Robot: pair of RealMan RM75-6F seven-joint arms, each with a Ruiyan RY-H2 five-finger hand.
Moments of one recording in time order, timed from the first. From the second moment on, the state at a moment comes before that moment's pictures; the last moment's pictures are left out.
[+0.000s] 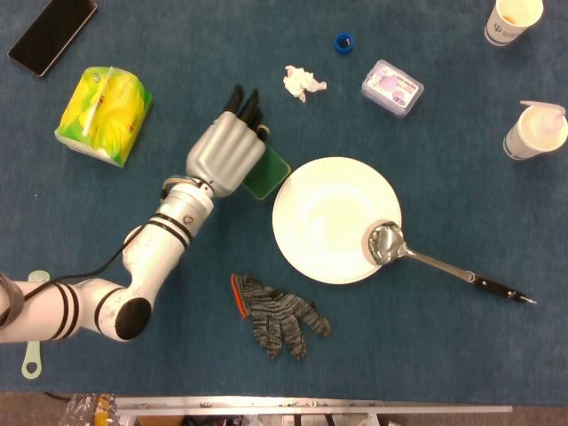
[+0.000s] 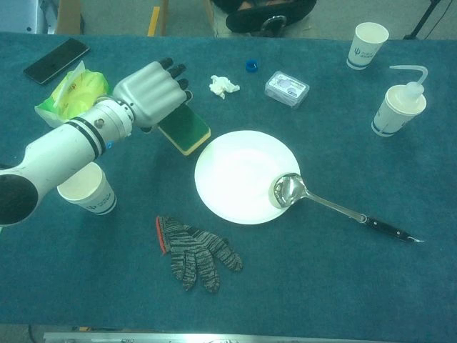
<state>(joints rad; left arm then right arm) -0.98 -1.59 0.00 -1.53 0.88 1.06 1.15 0.03 -1.14 0.06 -1.47 -1.49 1.48 0.29</state>
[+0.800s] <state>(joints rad) -0.83 -1.41 -0.03 -1.61 0.89 1.10 0.77 0.03 -1.12 0.07 -1.49 -1.46 1.48 0.27</state>
